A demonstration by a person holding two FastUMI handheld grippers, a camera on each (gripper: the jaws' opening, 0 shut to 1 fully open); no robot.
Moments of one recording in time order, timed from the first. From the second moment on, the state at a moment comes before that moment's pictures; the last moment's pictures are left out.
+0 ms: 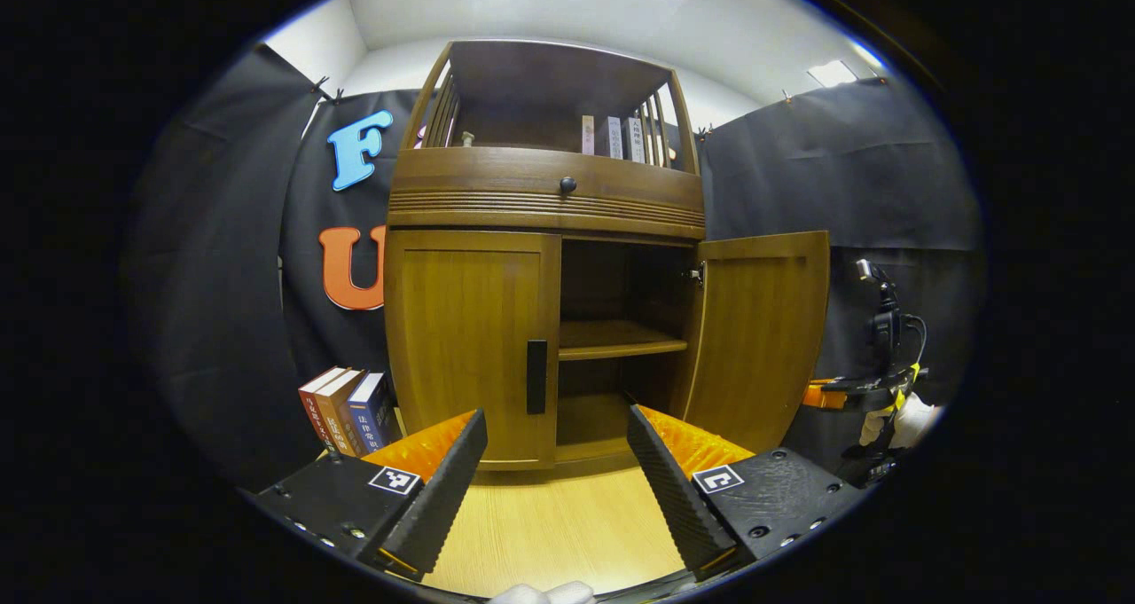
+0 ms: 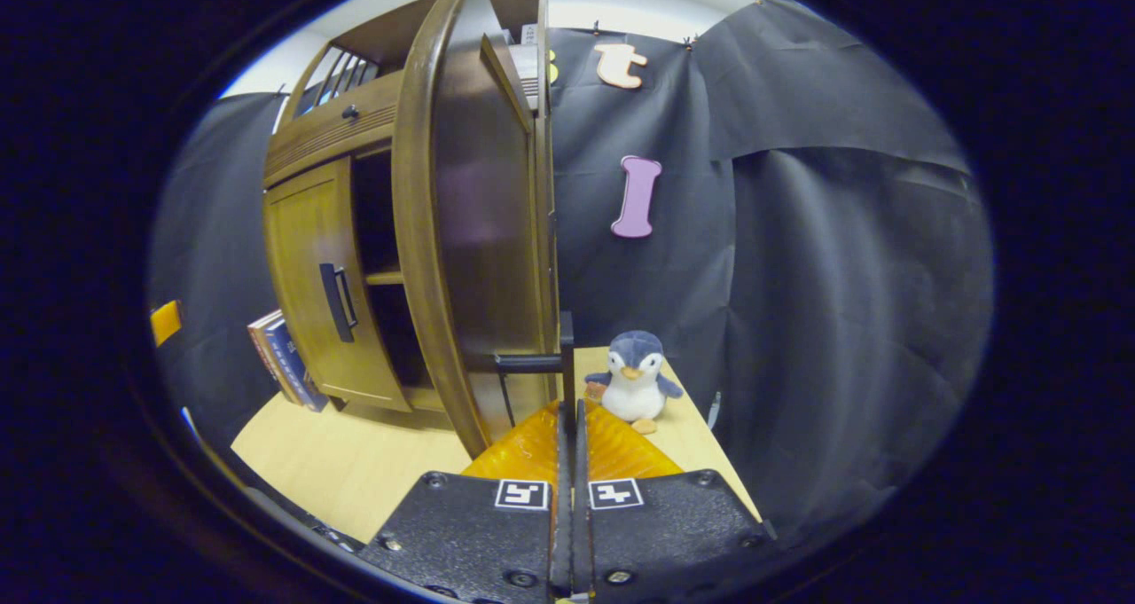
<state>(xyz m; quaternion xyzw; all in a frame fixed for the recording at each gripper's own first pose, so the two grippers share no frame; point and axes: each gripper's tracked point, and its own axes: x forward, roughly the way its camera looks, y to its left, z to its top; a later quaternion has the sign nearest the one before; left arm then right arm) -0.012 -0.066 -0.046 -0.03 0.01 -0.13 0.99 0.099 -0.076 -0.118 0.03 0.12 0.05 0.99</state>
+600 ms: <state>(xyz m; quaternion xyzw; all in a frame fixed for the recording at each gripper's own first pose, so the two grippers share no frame) -0.008 -0.075 -0.046 -0.04 0.02 -0.14 0.99 0.092 -0.115 -0.131 0.02 0.15 0.11 0.98</state>
